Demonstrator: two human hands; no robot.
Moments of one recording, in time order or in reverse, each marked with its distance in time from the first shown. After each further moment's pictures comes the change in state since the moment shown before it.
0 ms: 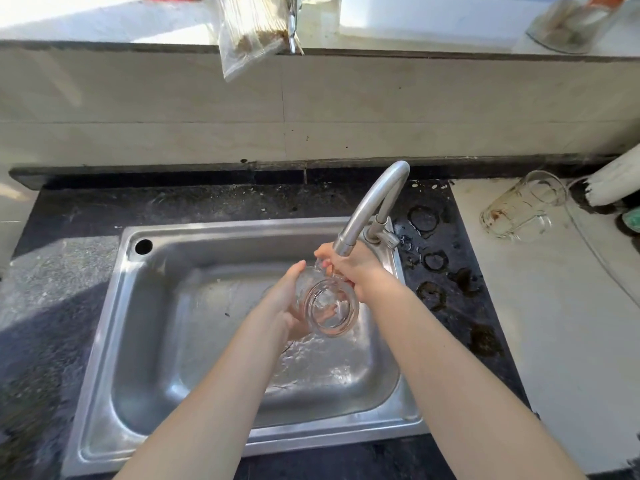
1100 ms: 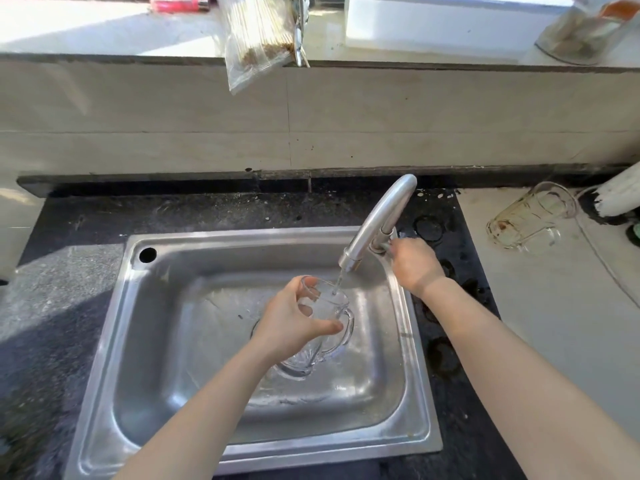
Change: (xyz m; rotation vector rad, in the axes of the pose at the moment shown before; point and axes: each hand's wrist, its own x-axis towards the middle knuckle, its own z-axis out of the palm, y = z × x) left_hand -0.018 -0.014 -0.022 1.067 0.153 0.762; right_hand 0.047 0.022 -0.089 -1.138 0.304 -0.292
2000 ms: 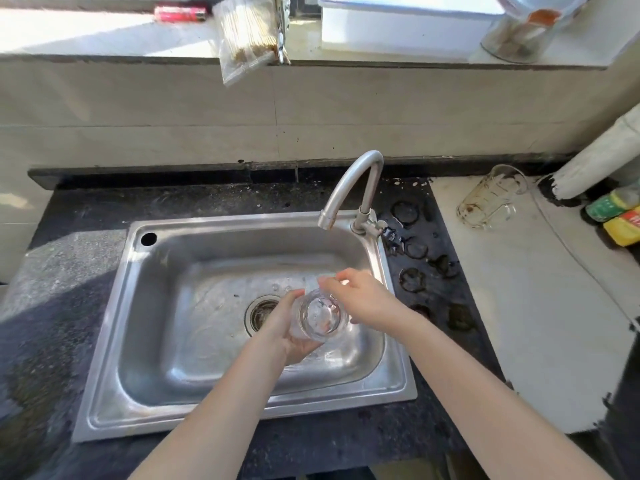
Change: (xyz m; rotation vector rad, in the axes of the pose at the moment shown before) left_hand -0.040 -0.003 0.039 -1.026 -0.104 -0.777; right_hand -0.130 -0.048 0.002 0.682 -0.347 0.032
